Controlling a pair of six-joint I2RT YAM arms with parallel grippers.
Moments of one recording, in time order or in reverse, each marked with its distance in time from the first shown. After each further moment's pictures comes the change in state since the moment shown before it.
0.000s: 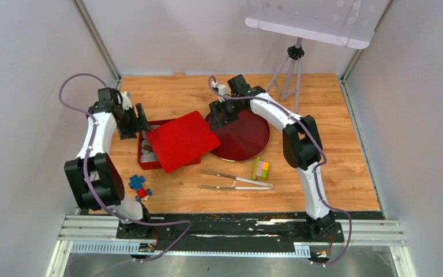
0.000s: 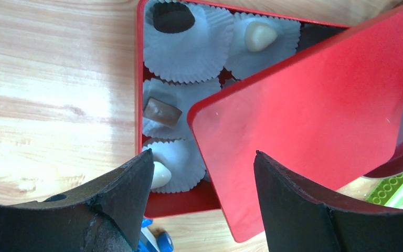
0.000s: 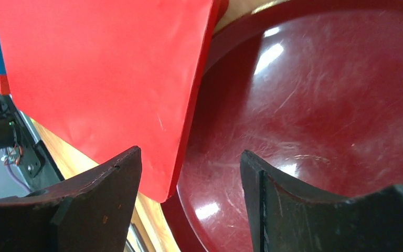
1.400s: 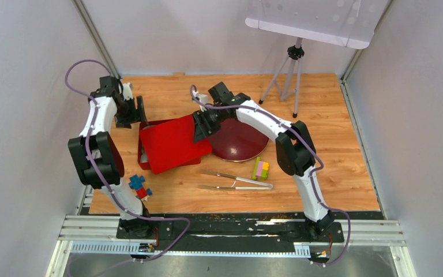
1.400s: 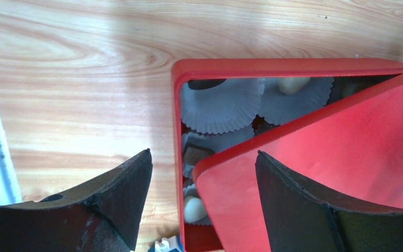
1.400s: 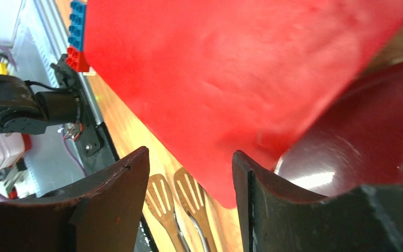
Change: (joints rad) left arm 0.002 0.231 0.234 -0.038 -0.051 0.149; right arm 0.153 -0.010 -0.003 -0.002 -0.123 0.095
